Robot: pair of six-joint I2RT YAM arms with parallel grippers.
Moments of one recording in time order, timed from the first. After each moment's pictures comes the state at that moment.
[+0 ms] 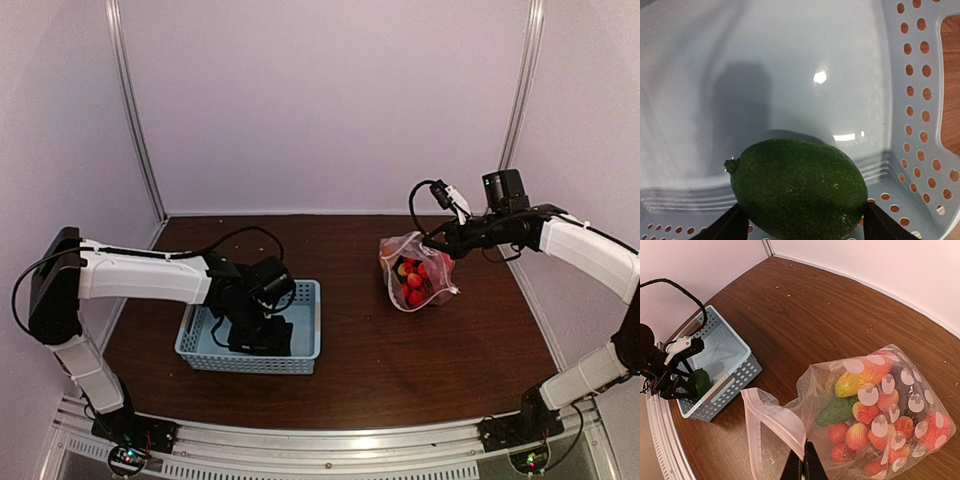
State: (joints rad) left arm -0.97 1.70 1.13 -0.77 0.01 -0.86; right arm 0.28 1.36 1.12 -0.44 -0.57 -0.15
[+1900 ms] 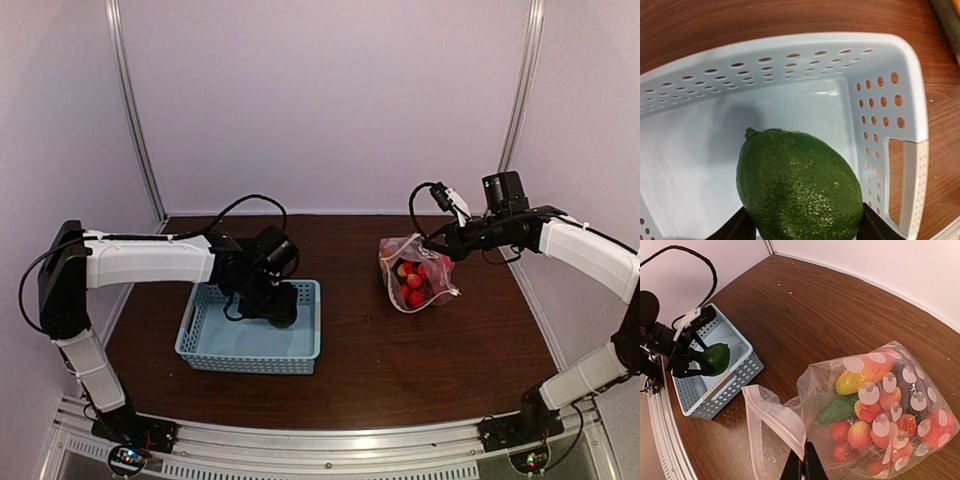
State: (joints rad) left arm -0.90 1.78 1.27 -0.68 -0.12 -0.74; right arm 0.28 1.36 1.11 -0.44 -0.58 -0.15
